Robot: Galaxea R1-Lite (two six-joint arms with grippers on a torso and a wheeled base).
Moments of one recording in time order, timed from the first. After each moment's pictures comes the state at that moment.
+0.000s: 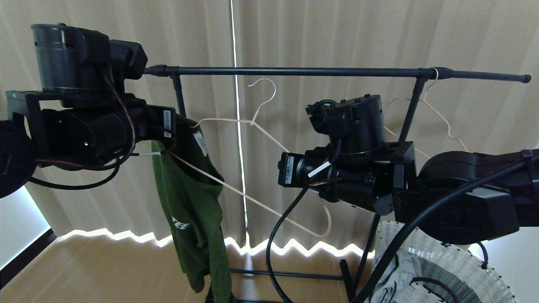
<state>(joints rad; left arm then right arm) -0.42 1.59 -1.17 -0.17 0.49 0.06 0.80 1.89 -1.28 -0.20 -0.27 0.55</state>
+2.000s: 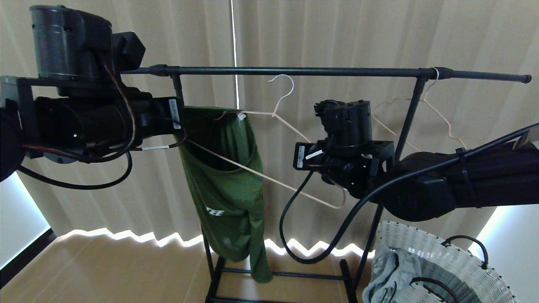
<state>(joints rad) -0.46 1.58 -1.24 -0.07 0.38 -0.15 0.68 2.00 -1.33 -0.33 -0.48 0.39</state>
